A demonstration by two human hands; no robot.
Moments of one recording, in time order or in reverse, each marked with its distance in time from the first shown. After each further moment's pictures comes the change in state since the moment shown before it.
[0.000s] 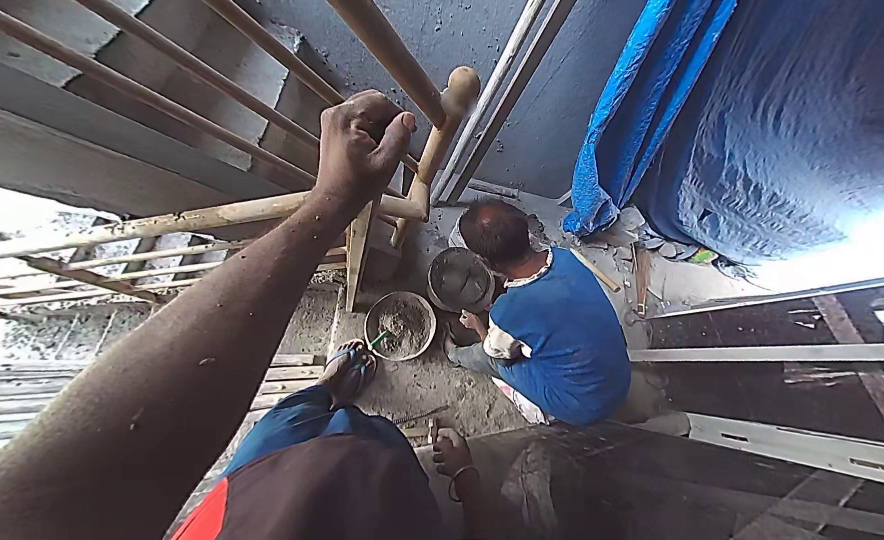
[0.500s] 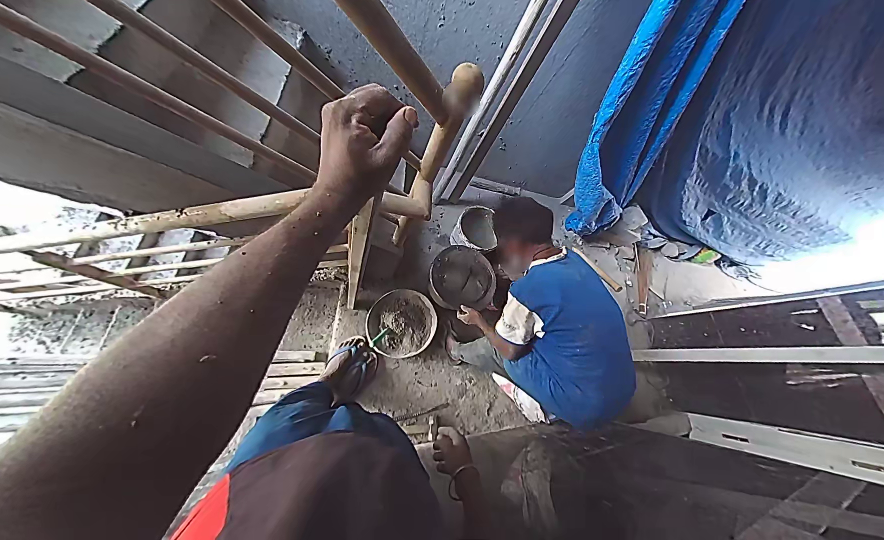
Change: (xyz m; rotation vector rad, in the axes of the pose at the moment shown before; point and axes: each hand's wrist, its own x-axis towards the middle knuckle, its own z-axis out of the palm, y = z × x) left_hand 0.001 0.002 -0.002 0.013 -0.007 -0.011; right_hand -0.007 -0.004 0.000 -0.041 -0.015 -0.023
